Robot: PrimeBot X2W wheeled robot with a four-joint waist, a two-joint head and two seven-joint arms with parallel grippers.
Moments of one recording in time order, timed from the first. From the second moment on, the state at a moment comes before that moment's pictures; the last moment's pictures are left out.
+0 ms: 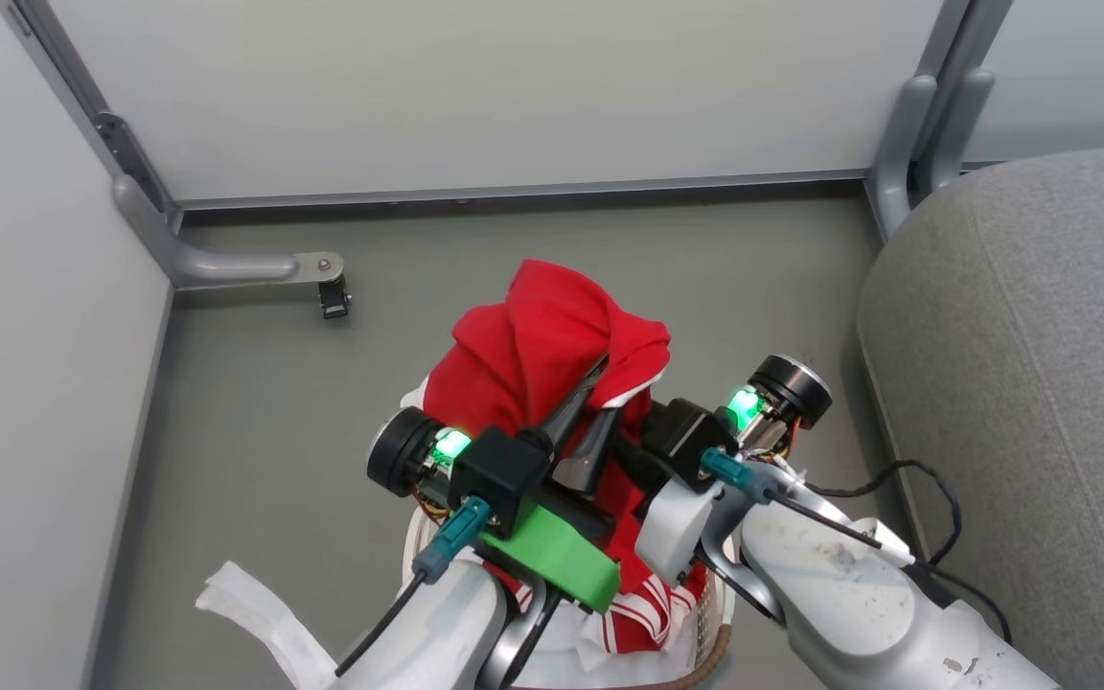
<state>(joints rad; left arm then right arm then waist) -0.40 0.05 -0.71 0.24 -0.32 -0.03 -0.26 -0.59 -0.08 0.72 0.55 0.11 0.13 -0.26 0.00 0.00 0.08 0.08</state>
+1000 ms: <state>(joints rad) -0.36 0.05 -0.60 0.33 -0.23 -0.05 -0.26 -0.38 -0.10 0.37 0.40 0.17 0.13 -0.26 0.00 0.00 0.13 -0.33</state>
